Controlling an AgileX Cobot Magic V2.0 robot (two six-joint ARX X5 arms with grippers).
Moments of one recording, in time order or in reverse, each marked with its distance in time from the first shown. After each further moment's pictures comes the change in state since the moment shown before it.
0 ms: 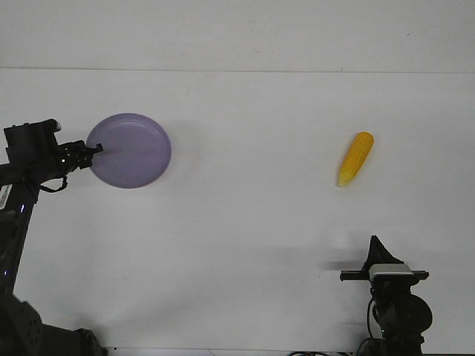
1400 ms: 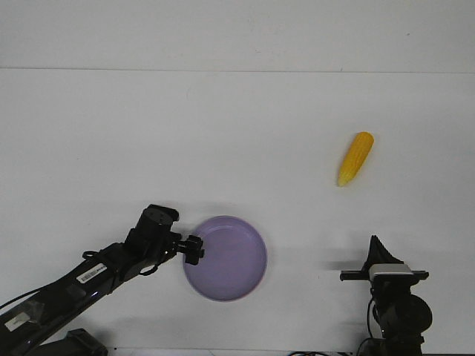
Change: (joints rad) left arm -0.796 -0.227 -0.665 0.318 -0.241 -0.214; right arm 0.000 0.000 0.000 0.000 0.000 0.000
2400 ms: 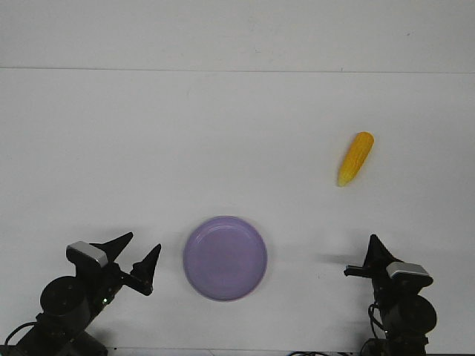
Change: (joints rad) left arm 0.028 -0.949 -0.176 -0.169 -0.134 0.081; right arm 0.000 0.030 0.077 -0.025 -0.022 0.369
